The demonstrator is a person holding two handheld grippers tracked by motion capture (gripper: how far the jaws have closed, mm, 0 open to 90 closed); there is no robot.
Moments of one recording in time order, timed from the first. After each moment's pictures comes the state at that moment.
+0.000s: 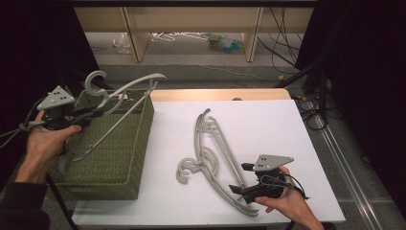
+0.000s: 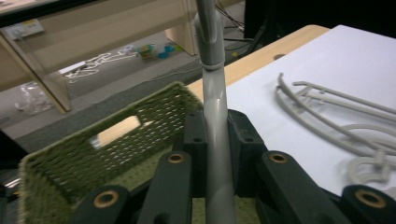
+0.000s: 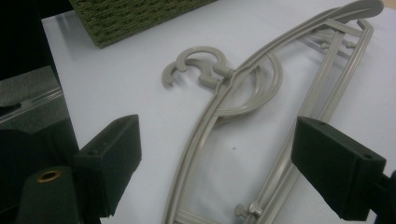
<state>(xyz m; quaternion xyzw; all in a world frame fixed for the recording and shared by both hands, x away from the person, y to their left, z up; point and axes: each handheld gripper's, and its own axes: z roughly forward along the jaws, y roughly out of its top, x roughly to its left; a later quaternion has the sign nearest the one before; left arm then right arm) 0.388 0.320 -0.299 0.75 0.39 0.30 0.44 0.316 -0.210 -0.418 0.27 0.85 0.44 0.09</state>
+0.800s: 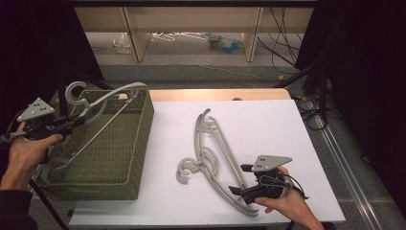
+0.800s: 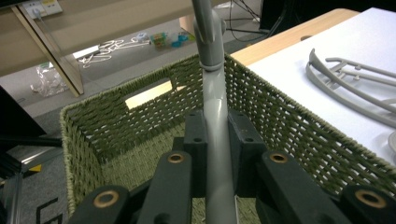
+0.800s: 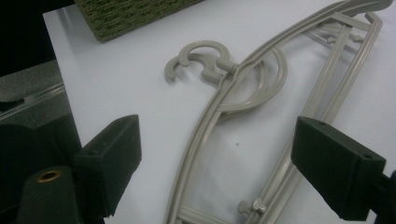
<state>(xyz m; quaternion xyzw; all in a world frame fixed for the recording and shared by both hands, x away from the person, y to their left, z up) 0.383 0.374 -0.333 0.74 0.42 0.29 0.43 0.317 -0.209 -0.420 0.27 0.86 0.44 0.08</state>
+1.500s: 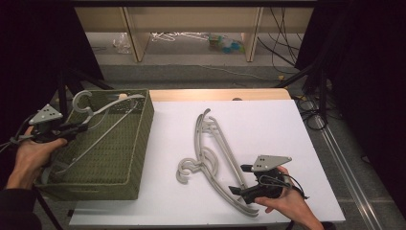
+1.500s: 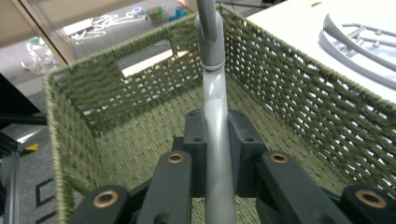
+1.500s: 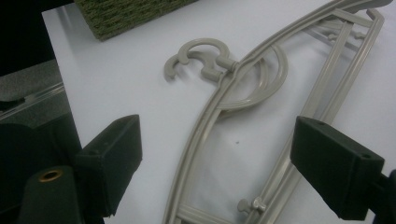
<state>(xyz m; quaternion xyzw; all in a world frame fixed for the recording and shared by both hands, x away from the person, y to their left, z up) 0.395 0.381 -0.365 0.76 0.43 0.27 0.40 0.318 -0.209 -0.421 0.27 0.86 0.43 0.08</state>
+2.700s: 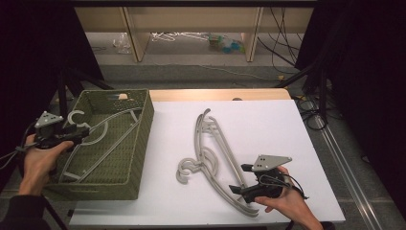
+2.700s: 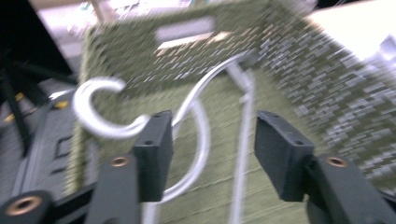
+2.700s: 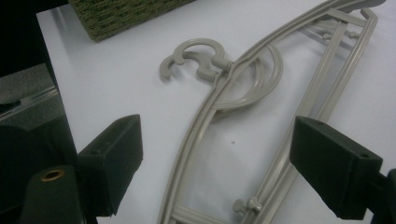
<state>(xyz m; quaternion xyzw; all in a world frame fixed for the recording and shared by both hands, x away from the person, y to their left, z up) 0.381 0.370 -0.373 0.69 0.53 0.29 0.39 0.319 -0.210 -0.424 0.27 0.85 0.44 0.09</state>
